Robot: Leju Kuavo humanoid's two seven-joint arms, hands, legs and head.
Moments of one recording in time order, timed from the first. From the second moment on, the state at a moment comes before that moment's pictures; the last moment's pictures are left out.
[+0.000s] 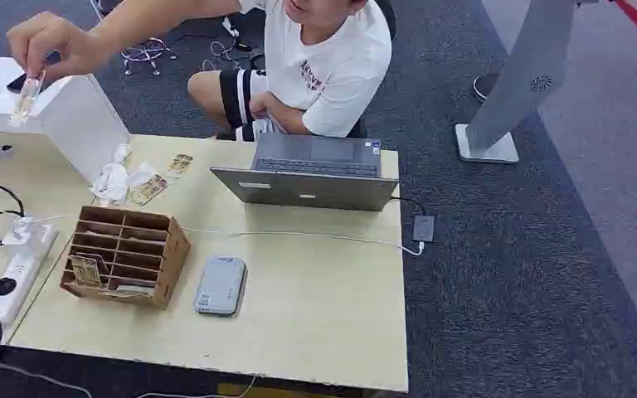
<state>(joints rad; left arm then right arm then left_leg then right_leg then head) 0.27 -0.25 0.66 -1.88 0.27 -0.20 -0.44 0.00 0.14 -0.36 -0.21 0.58 -0.25 0.13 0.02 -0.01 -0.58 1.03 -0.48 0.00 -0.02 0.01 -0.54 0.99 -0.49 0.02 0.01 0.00</state>
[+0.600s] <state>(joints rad) 0.03 -0.11 0.37 -1.80 -0.21 0.03 -0.33 -0.01 0.14 -0.32 -0.21 0.67 -0.22 0.15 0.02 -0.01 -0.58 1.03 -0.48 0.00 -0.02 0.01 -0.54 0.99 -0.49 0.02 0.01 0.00</state>
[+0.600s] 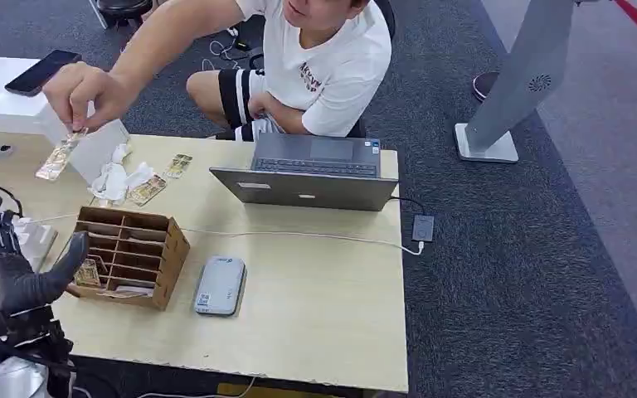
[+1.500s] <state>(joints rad) -0.13 0.23 0.06 -1.60 -0.96 0.48 -0.13 -0.01 0.15 -0.22 -0.20 0.86 -0.19 0.17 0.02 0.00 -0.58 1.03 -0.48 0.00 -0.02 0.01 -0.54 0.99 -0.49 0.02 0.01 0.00</state>
